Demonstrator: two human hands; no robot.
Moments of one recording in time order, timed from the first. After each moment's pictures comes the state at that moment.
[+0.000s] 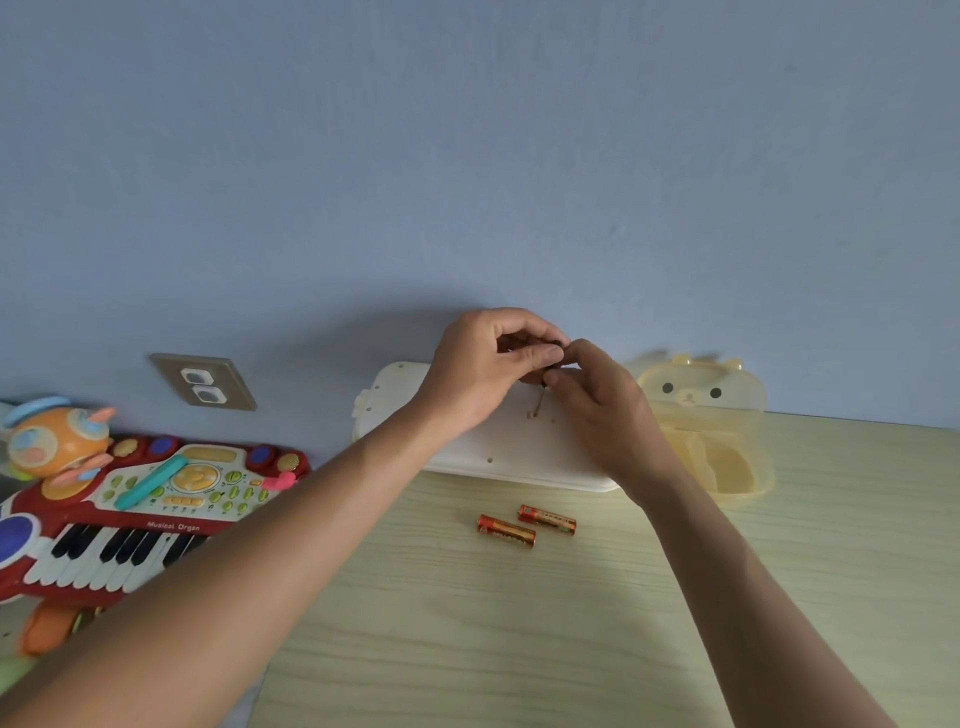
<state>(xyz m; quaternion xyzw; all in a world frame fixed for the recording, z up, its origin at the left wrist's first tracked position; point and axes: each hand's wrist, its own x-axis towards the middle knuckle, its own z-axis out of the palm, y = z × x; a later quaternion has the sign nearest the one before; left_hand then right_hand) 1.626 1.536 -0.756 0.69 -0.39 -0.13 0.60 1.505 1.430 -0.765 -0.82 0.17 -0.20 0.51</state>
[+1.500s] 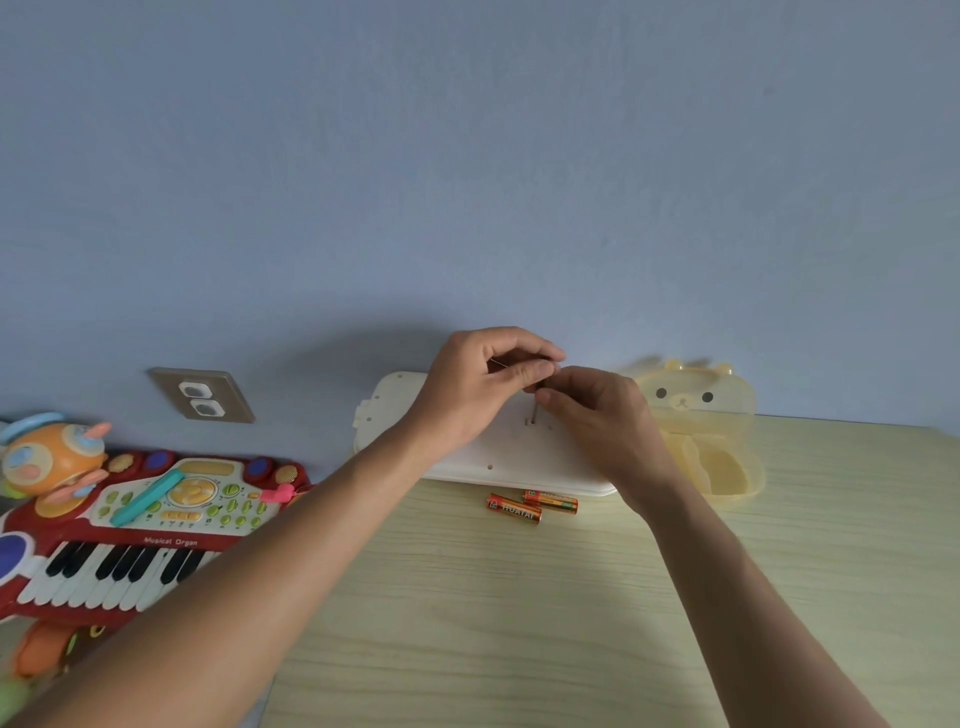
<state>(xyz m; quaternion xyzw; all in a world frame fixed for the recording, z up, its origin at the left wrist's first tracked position) 1.623 1.548 -0.757 0.66 -0.42 -0.15 0.61 1.500 1.433 -0.759 -0.79 0.19 -0.20 0.54</state>
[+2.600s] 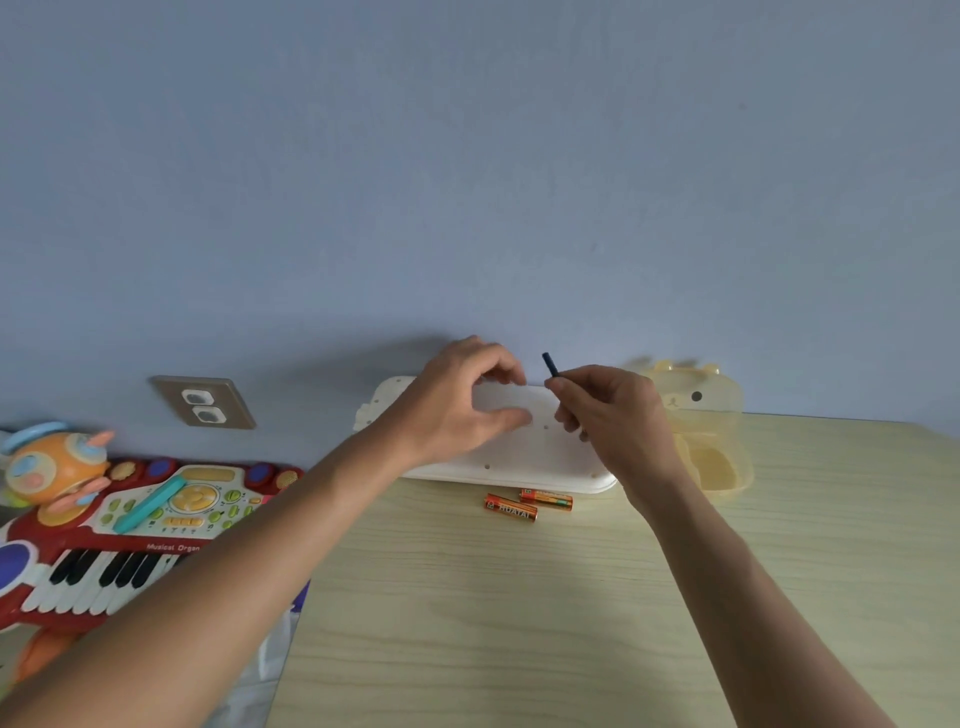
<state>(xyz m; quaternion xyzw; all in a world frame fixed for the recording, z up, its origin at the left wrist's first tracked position) 1.631 1.574 -0.761 0.76 -0.50 -0.07 0.40 1.492 1.432 -0.751 -0.77 0.28 -0.23 0.53</state>
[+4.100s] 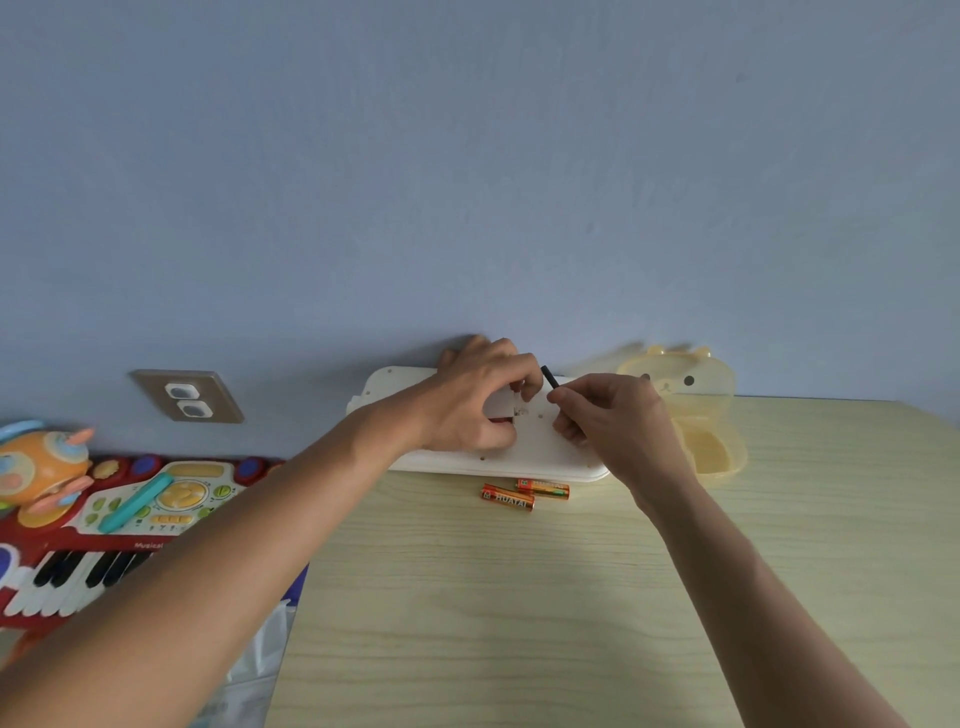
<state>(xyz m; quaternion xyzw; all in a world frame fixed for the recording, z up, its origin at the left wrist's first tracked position) 1.635 1.560 -0.759 0.75 -0.60 -0.15 0.22 1.478 1.438 -0.753 -0.78 0.33 -0.19 0.49</state>
